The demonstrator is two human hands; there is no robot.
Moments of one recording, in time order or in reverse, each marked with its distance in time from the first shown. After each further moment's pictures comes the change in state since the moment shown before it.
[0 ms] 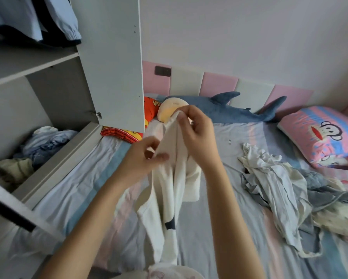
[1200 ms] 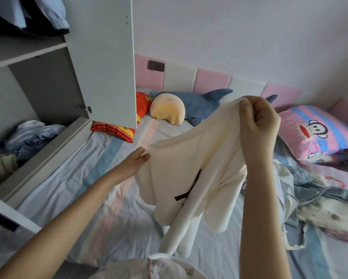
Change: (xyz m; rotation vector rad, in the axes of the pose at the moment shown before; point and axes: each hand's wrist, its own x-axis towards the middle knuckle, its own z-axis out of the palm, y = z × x) left_hand 0.030 -0.103 0.010 0.053 -0.233 -0.319; right_hand 0.004 -0.001 -0.094 -0.167 0.393 -0.002
